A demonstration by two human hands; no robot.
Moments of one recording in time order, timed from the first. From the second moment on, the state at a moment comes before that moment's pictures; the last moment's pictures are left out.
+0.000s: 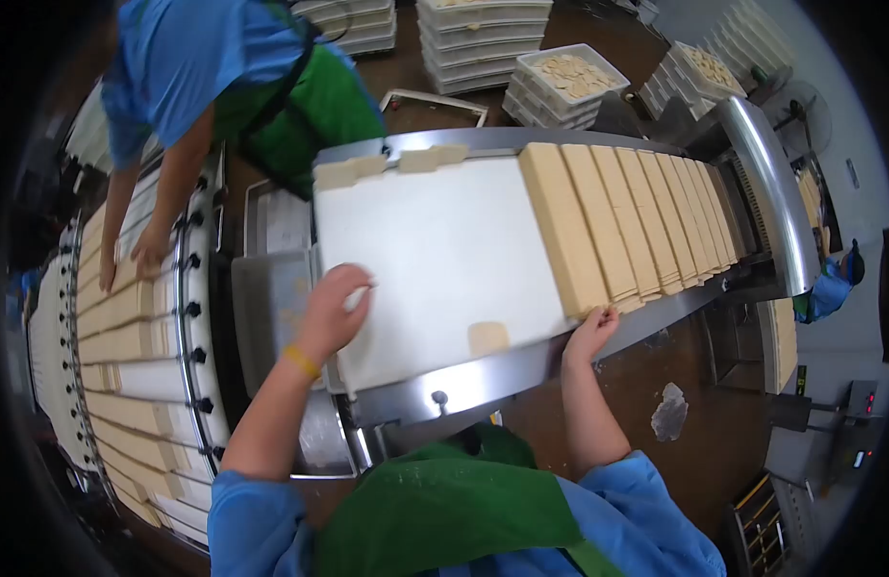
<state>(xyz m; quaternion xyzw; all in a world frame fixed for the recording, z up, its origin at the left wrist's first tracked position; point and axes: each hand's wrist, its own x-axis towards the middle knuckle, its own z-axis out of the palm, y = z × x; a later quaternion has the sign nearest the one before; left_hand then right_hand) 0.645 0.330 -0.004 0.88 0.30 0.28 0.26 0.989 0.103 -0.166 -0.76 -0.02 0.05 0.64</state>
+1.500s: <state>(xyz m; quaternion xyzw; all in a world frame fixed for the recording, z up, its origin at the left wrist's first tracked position) 0.192 0.193 0.040 0.40 0.79 0.48 0.03 0.586 0.209 -0.006 -0.37 -0.71 0.51 0.31</state>
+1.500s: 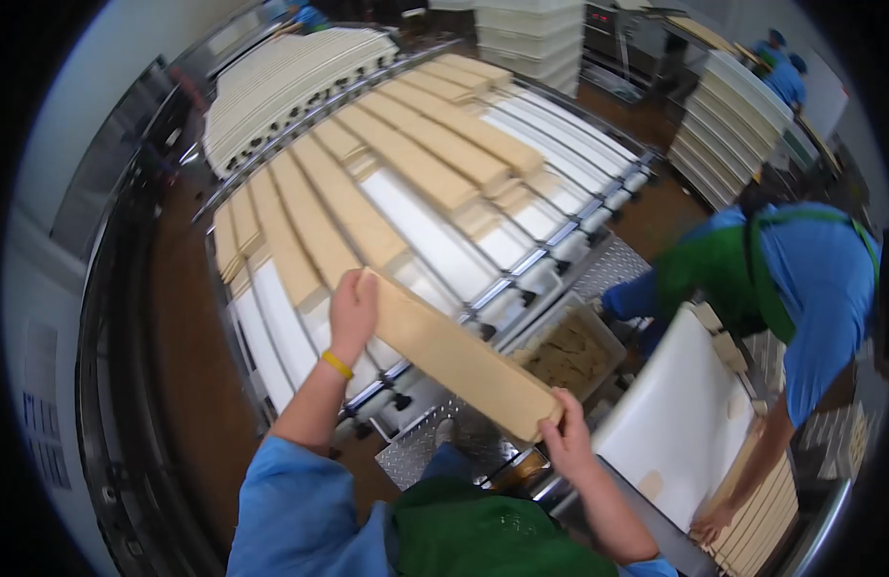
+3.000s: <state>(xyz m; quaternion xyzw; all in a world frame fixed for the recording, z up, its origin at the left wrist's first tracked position) 0.237 0.234 0.038 0.74 0.50 0.38 0.23 0.639 0.137 -0.075 -0.55 -0.32 0.67 0.37</state>
